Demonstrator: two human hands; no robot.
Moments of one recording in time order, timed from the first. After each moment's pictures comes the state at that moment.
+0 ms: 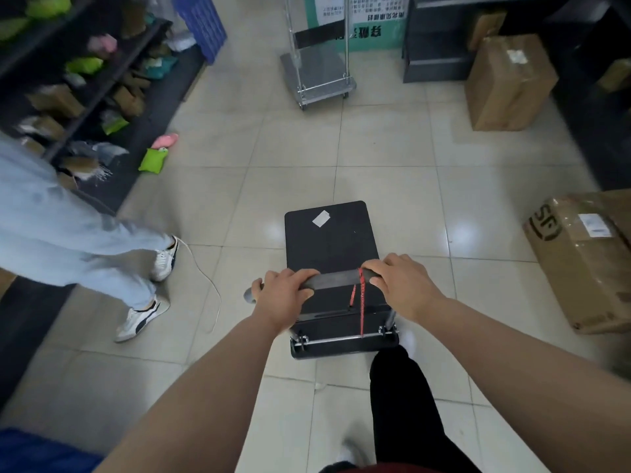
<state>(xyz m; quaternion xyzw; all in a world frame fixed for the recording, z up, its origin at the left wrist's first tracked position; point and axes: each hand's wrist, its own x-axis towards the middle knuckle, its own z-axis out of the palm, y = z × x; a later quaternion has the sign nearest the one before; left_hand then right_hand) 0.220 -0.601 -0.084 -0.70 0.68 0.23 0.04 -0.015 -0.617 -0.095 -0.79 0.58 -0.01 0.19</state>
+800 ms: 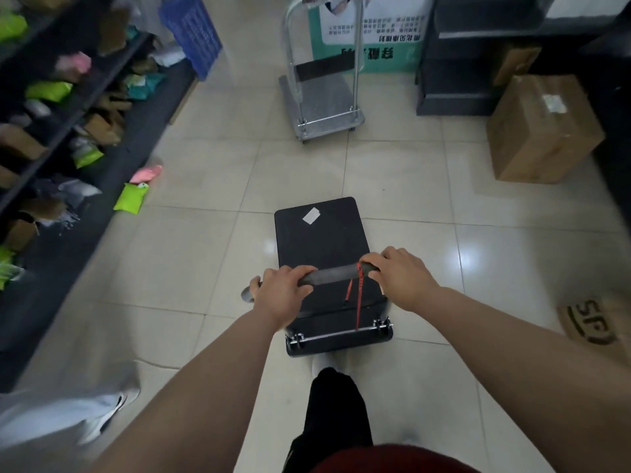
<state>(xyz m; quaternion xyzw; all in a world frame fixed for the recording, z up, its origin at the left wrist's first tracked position) 0.225 -1.011 -0.086 -0.72 0.65 0.24 0.03 -0.007 -1.039 -0.096 -0.80 0.57 0.01 0.19</state>
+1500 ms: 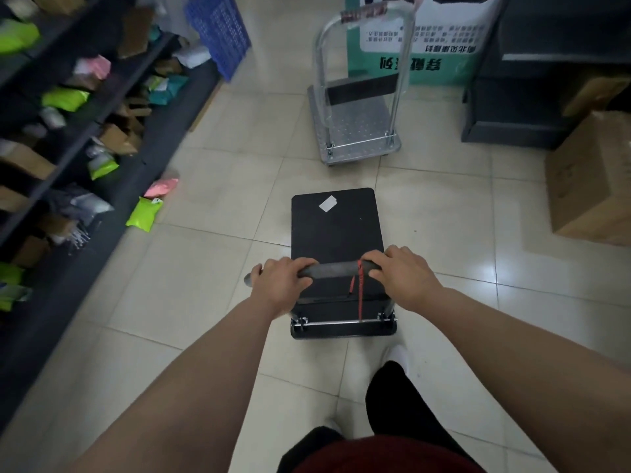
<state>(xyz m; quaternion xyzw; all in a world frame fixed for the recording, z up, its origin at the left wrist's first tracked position) 0.260 -1.301 -0.079 -0.73 0.64 0.24 0.04 0.028 -1.340 -0.103 -0.82 0.54 0.02 0.20</state>
